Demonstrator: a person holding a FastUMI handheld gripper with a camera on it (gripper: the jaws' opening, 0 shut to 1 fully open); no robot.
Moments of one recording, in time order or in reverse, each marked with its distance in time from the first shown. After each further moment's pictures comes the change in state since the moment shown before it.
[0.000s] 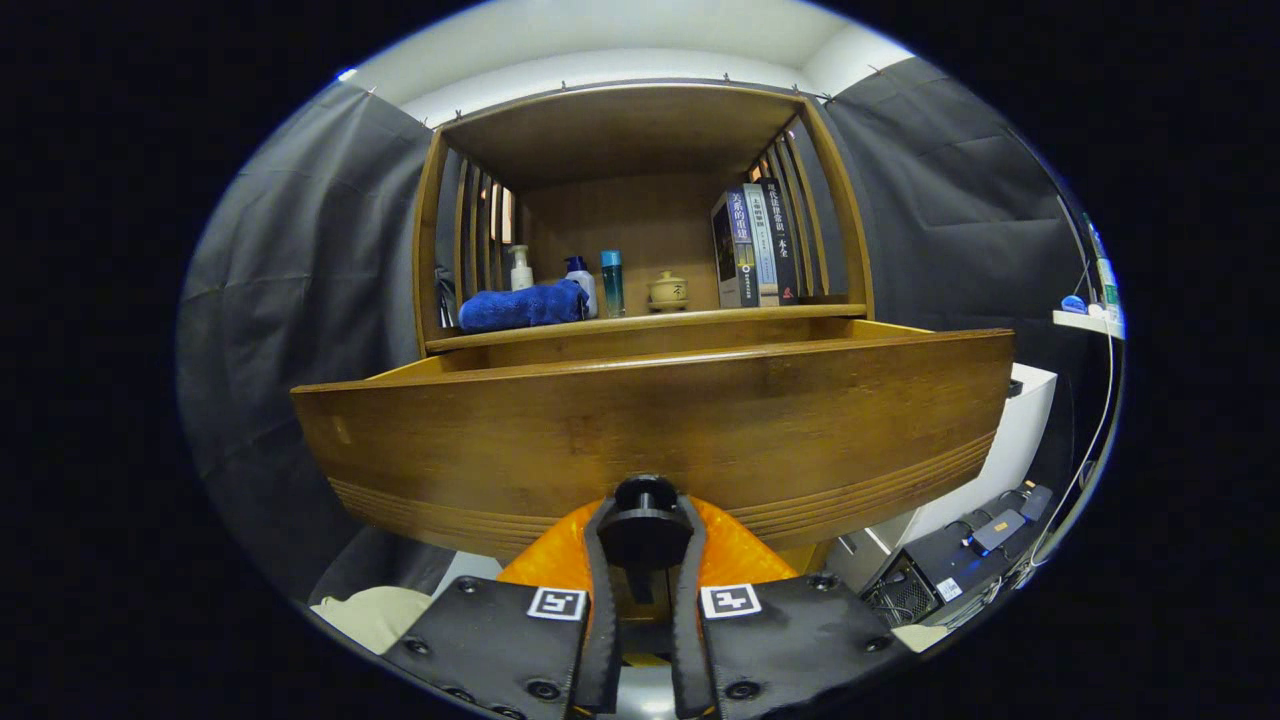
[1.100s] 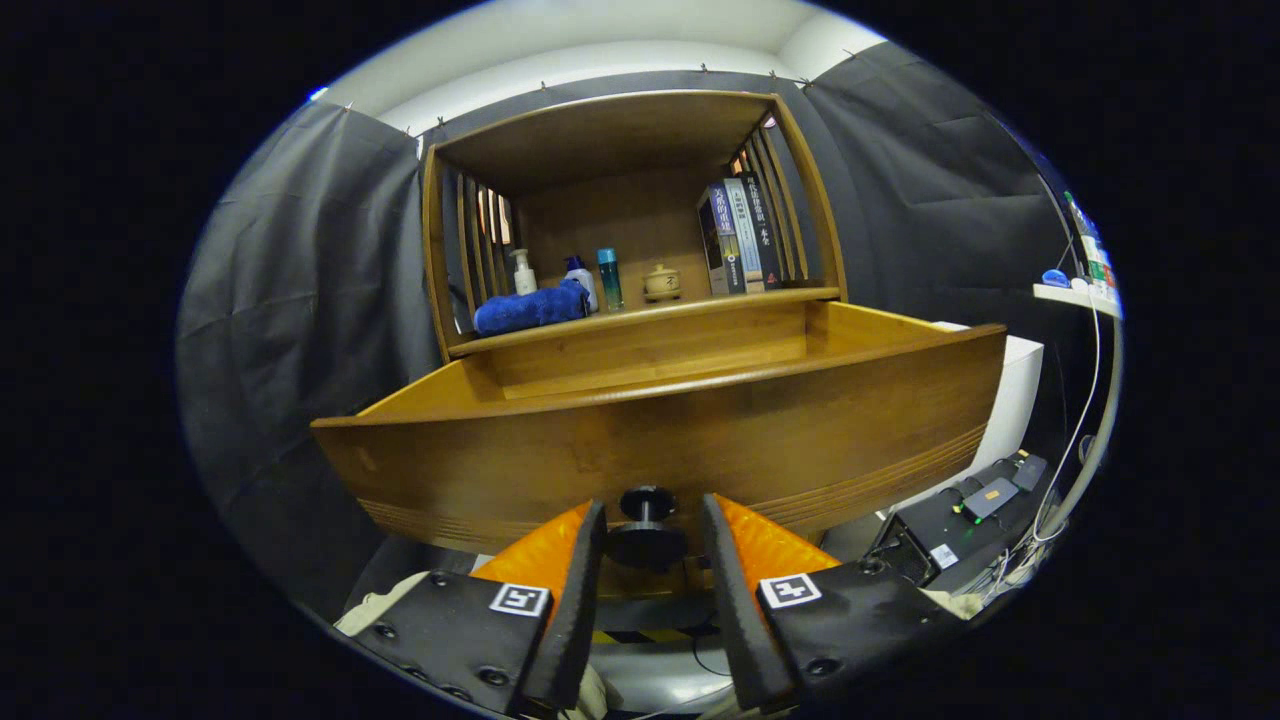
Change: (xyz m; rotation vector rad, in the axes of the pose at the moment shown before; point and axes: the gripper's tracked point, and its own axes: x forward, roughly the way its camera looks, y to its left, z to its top) arm -0.057 0.004 0.010 0.062 0.044 0.003
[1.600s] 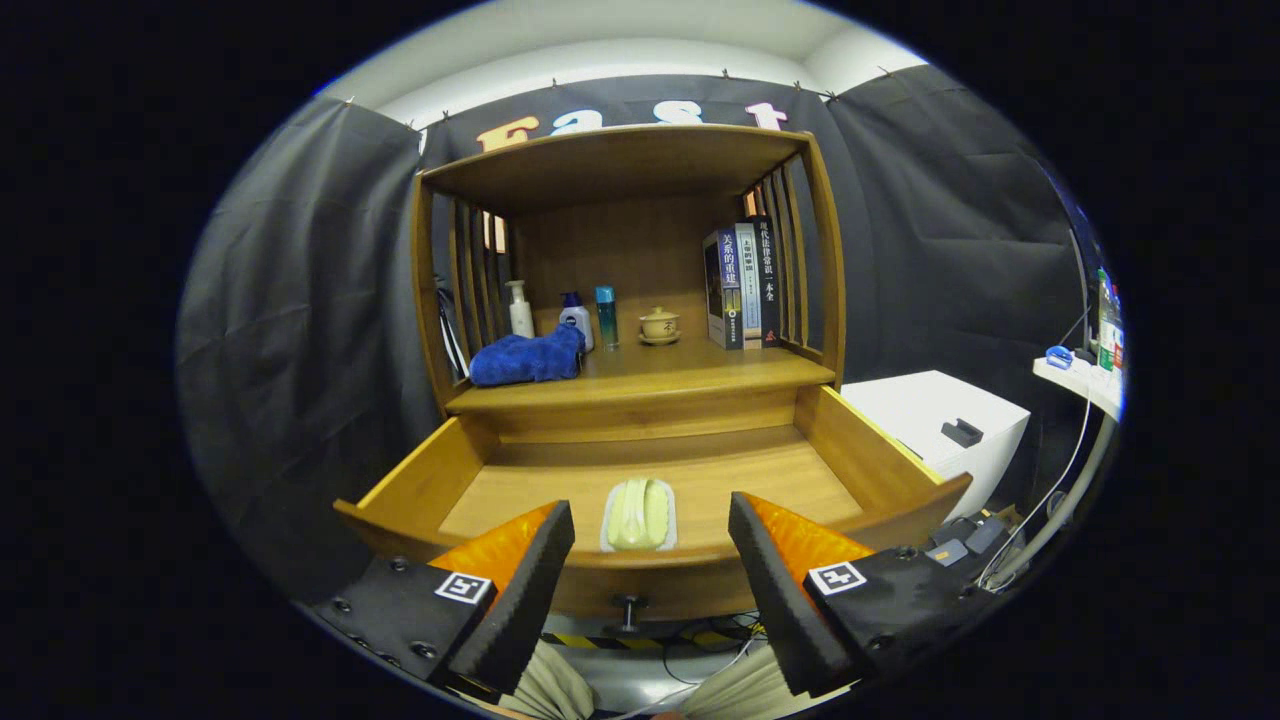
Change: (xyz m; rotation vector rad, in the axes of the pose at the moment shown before) arm 0.007 0.000 0.120 -0.048 0.051 -0.025
